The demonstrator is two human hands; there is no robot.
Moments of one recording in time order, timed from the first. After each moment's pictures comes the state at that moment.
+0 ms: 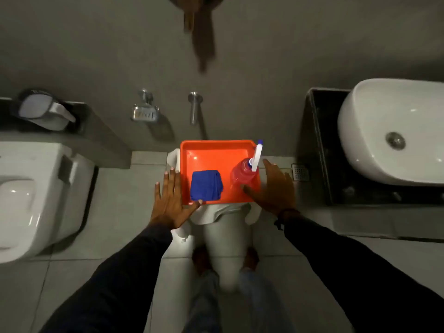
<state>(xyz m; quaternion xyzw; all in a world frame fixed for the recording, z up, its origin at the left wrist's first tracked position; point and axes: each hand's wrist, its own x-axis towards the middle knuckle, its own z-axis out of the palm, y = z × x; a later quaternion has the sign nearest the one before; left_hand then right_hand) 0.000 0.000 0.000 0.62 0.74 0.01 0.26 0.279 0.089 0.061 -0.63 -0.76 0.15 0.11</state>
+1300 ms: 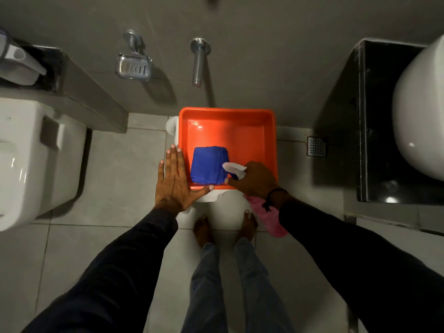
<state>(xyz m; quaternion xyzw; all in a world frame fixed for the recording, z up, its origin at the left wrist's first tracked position) 0.009 0.020 -0.085 0.61 0.76 -0.02 0.21 0.230 0.113 -0.040 -0.63 -0.67 0.38 -0.07</state>
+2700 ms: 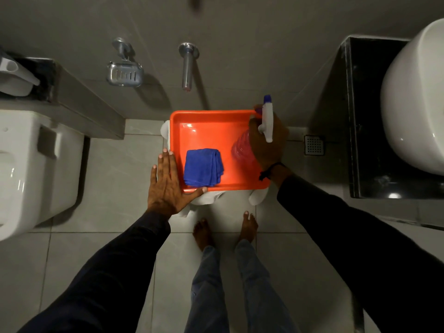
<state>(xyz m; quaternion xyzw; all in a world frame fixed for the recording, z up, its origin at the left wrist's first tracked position) 0.010 0.019 -0.080 0.60 0.76 -0.02 0.25 0.228 0.177 0.006 -0.65 -0.56 0.30 0.42</state>
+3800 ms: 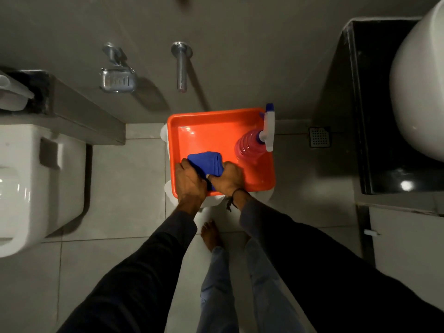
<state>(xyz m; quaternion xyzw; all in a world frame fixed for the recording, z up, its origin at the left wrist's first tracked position) 0.070 0.080 -0.060 0.39 0.85 0.12 0.33 0.171 0.111 -0.097 -0.71 -0.53 0.47 0.03</state>
